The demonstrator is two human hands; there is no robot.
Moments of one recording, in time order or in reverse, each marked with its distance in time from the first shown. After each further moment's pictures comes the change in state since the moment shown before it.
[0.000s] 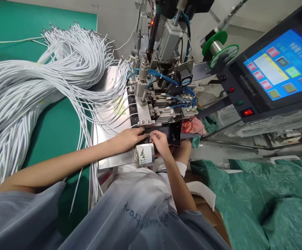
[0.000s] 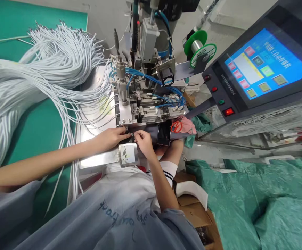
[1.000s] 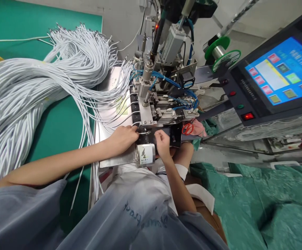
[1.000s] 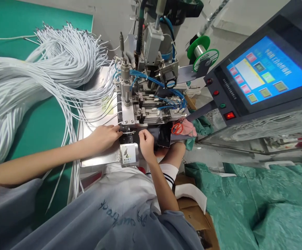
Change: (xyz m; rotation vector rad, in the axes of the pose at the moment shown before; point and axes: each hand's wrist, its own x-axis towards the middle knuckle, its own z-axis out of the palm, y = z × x) left_hand -0.008 0.008 -0.030 0.127 -0.111 -0.247; right_hand -0.013 -0.013 0.001 -0.150 0.191 -0.172
